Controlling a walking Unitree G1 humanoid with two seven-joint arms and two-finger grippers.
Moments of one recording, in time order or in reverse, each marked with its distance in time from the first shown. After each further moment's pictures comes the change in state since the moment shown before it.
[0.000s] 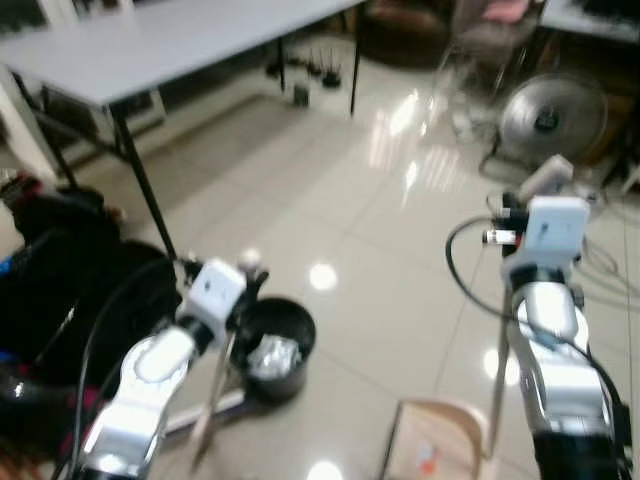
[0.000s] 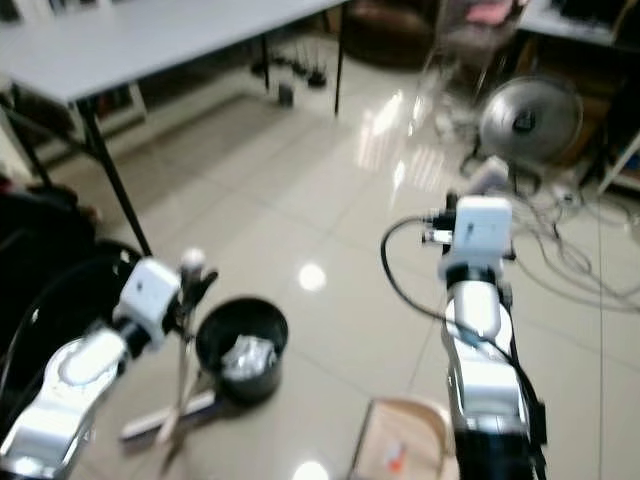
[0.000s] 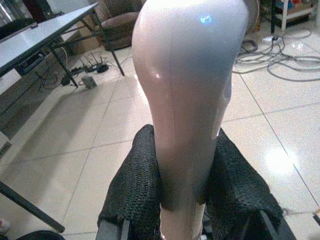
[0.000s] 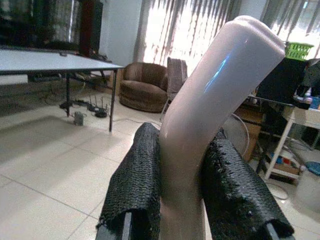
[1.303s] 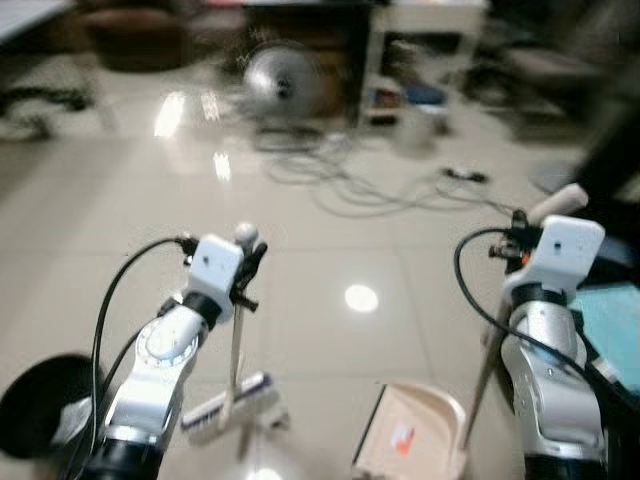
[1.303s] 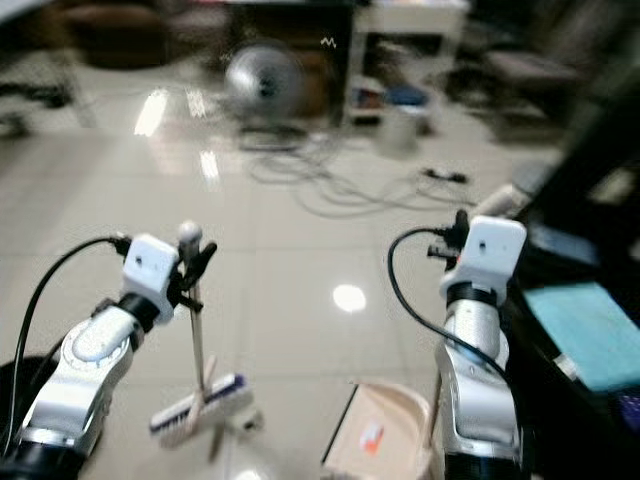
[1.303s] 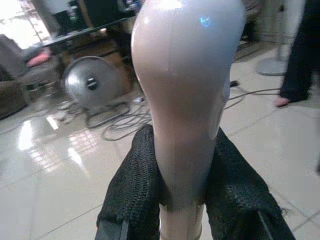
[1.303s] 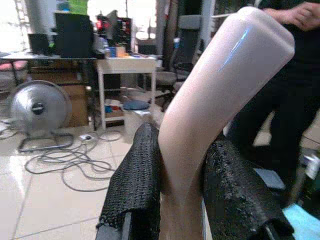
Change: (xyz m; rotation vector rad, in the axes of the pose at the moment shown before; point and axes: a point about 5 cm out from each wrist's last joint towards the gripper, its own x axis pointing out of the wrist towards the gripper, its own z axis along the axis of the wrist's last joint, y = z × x) left arm 0.023 0.008 0.015 -0.097 -0.070 0.123; right arm -0.020 0.001 -0.009 0.107 0.081 -0.091
